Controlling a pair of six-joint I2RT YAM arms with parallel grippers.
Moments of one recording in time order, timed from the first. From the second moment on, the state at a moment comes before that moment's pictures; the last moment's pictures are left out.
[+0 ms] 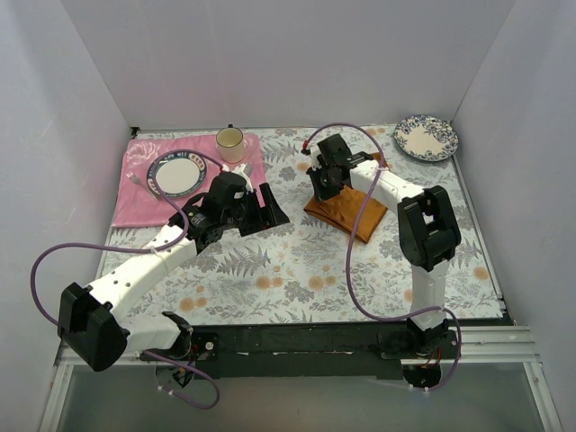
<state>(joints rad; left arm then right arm) -0.63 1.22 1.02 -0.44 0.13 -0.82 0.52 1.99 1.56 -0.56 -0.17 -0.01</state>
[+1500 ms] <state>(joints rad) -0.63 2.11 1.67 -0.44 0.22 -0.64 0.05 1.54 1.02 -0.45 -0.12 0.23</state>
